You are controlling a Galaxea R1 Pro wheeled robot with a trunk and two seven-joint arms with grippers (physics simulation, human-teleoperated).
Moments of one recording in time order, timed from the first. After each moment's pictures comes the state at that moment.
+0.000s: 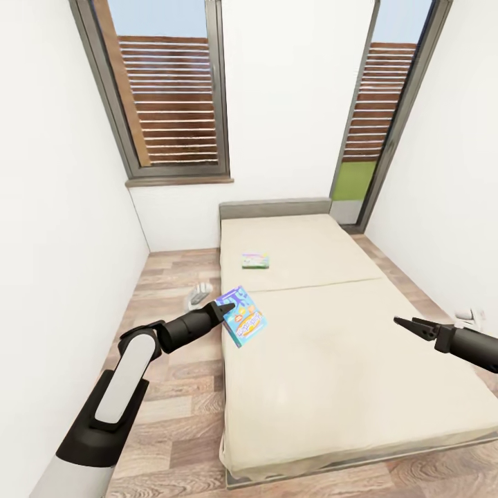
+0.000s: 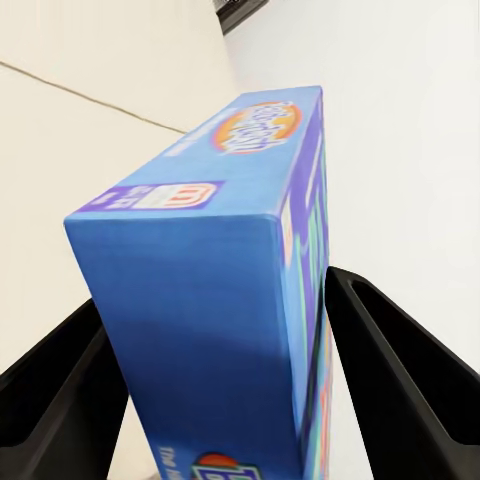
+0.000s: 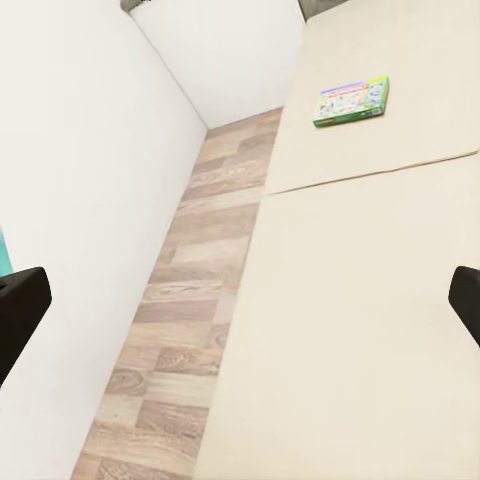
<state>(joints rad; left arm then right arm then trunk) -0.54 0.00 -0.20 -1.57 1.10 0.77 0.23 -0.41 -0.34 -0.60 -1.62 -0.09 0.96 1.14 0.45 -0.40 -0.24</state>
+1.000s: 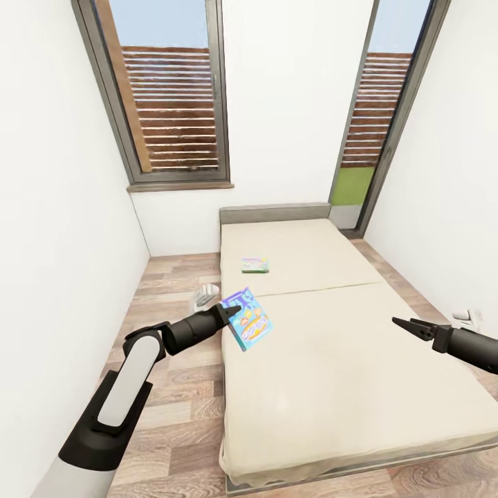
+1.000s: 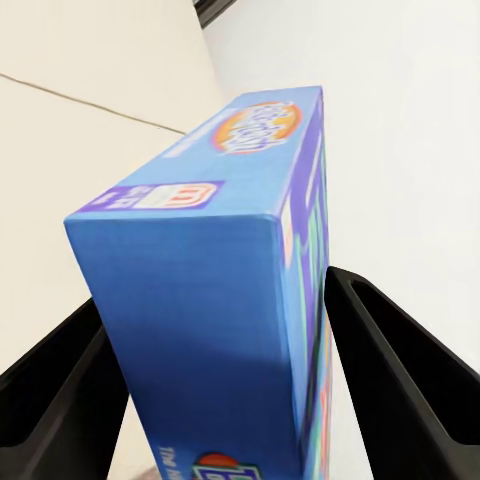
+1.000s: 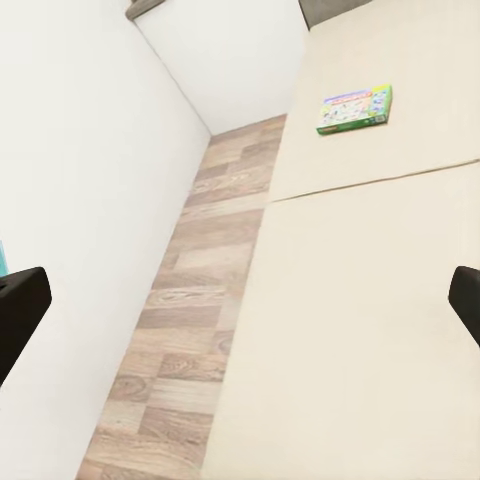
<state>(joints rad) -0.53 0.00 -0.24 -1.58 1.10 0.77 0.23 -0.41 -0.34 -0.59 -1.61 -0.09 0.97 1.13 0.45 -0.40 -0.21</state>
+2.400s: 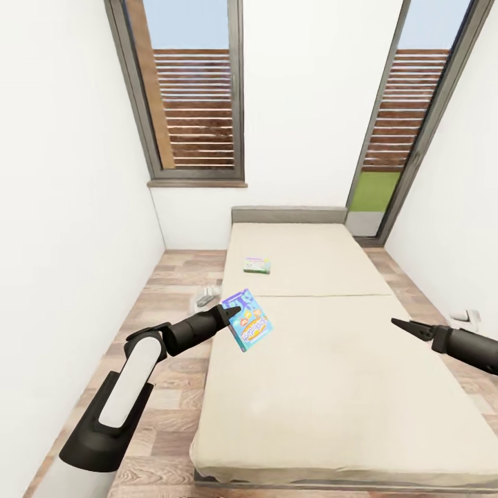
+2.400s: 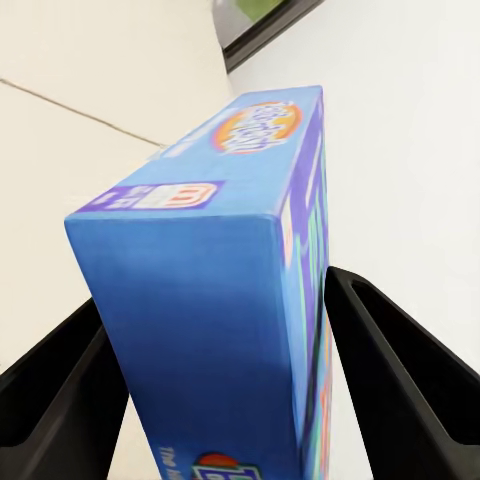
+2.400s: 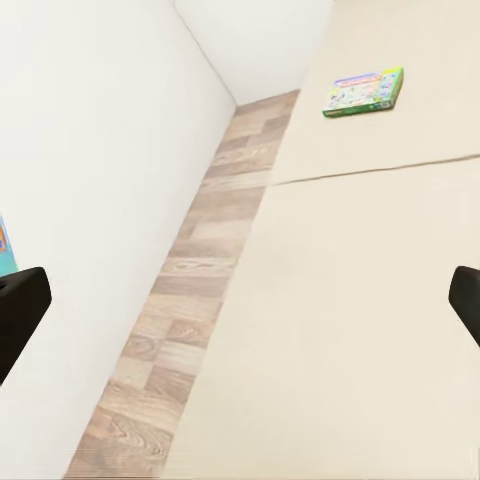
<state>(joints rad) -0.53 0.00 -0.25 -1.57 1.09 0.76 0.24 -0.41 -0.34 -0.59 -1.61 -0.08 1.01 1.13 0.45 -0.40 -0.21</state>
